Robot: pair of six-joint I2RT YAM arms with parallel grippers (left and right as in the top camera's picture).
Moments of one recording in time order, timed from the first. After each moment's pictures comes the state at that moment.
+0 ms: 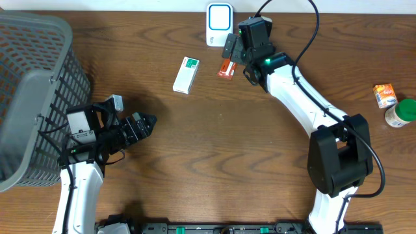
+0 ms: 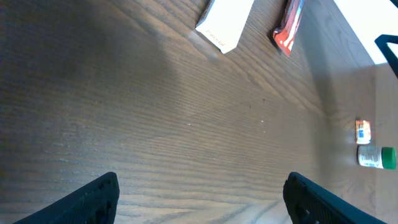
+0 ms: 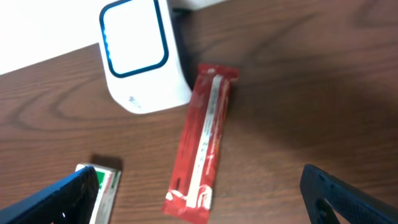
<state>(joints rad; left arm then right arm) 0.22 1.16 0.64 -0.44 0.64 -0.32 0.41 2.01 1.58 -0.35 0.19 0.61</state>
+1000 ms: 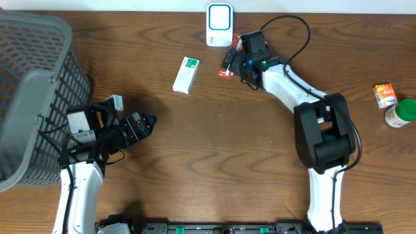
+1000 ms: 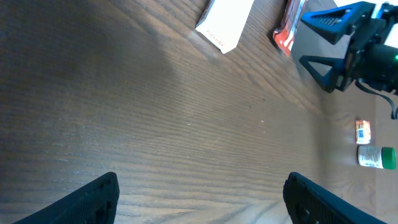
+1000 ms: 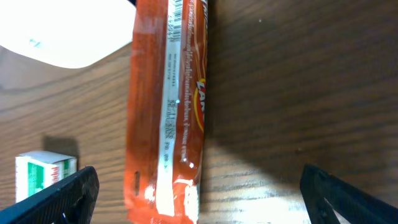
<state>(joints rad) 0.22 1.16 0.64 -0.44 0.64 -0.32 0.35 2.24 1.61 -0.32 -0.04 0.78</state>
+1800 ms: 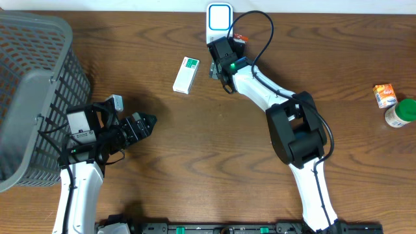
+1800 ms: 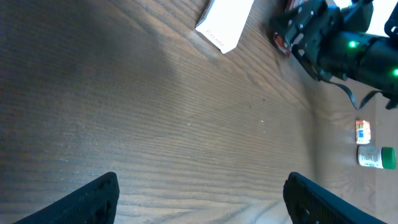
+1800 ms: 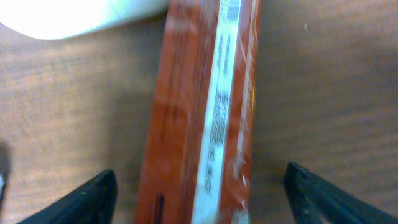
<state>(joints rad) 0.22 1.16 0.64 -0.44 0.64 -0.32 0.49 2.40 1.81 -0.43 0.32 0.64</state>
